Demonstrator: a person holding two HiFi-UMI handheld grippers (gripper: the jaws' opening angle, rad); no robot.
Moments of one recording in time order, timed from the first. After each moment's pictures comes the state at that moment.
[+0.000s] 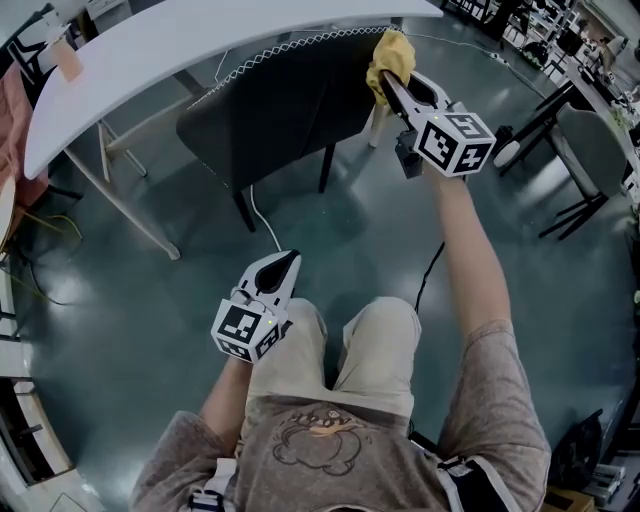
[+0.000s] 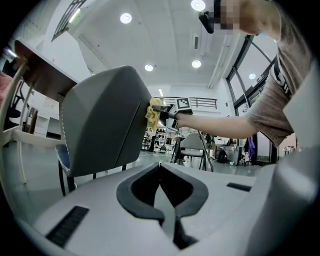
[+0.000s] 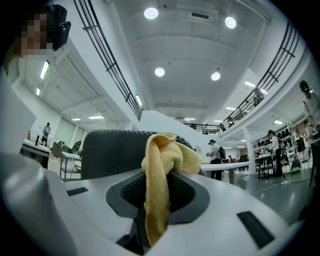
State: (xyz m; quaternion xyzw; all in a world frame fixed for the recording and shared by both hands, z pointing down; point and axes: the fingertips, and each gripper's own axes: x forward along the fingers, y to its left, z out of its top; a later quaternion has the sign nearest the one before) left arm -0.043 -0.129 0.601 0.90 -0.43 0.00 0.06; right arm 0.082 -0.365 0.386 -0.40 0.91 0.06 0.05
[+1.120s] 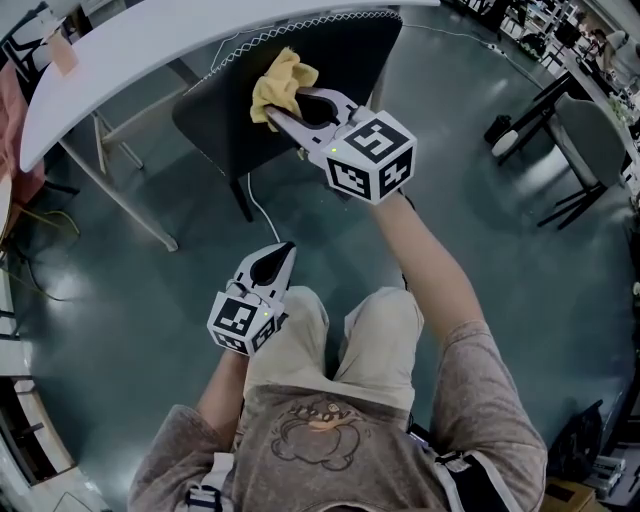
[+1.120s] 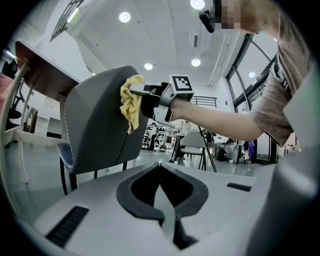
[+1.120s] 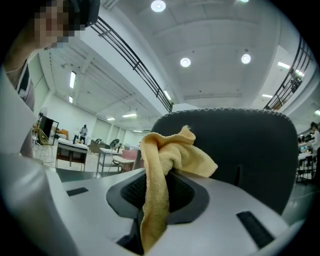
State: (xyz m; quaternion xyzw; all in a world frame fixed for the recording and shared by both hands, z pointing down) left arm -0.050 -0.123 0.611 0.90 -0.43 0.00 0.06; right arm -0.089 -0.259 0.419 -0.22 0.97 0.09 -0.01
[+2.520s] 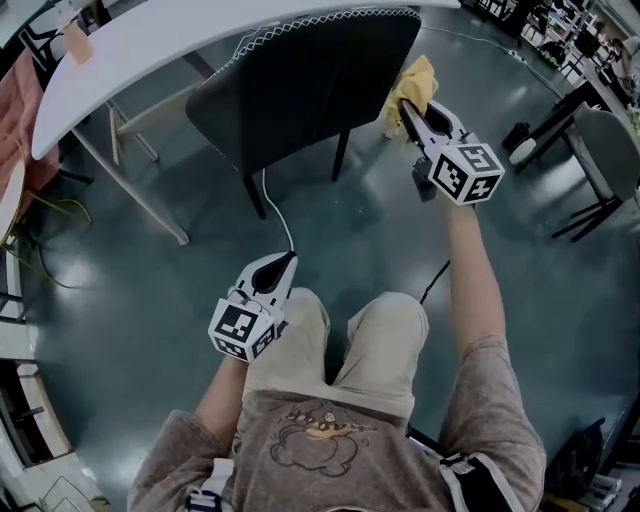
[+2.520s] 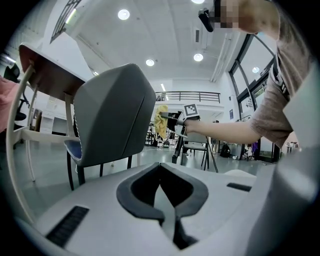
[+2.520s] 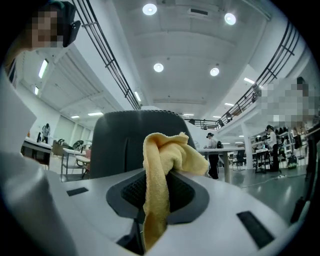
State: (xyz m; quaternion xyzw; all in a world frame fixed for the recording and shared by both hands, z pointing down) left arm -0.061 -0.110 0.632 0.89 -0.45 0.03 0.07; right arm 0.106 -0.343 0.462 -0.40 0.91 0.05 0.03
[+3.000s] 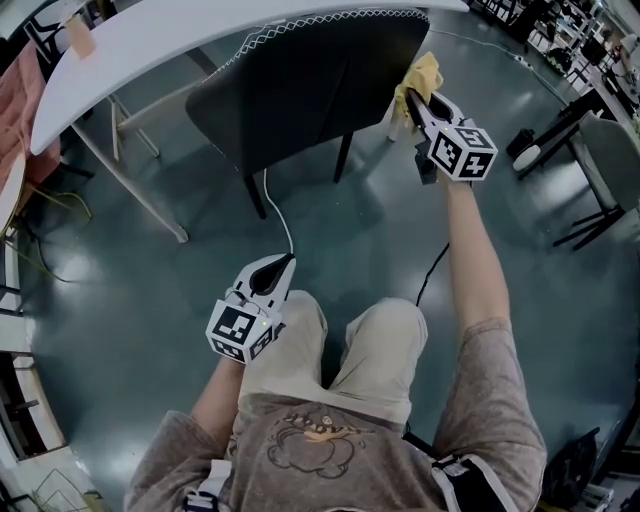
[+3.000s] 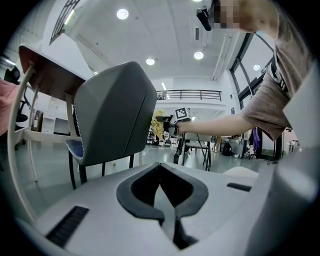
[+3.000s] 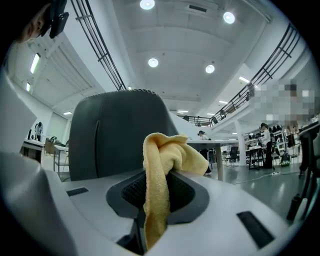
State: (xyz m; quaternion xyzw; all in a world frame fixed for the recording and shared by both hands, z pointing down) left arm -0.062 -0.115 0.638 0.89 -0.46 0.04 0.07; right arm 0.121 -0.413 0.486 -0.44 0.90 0.03 0.01
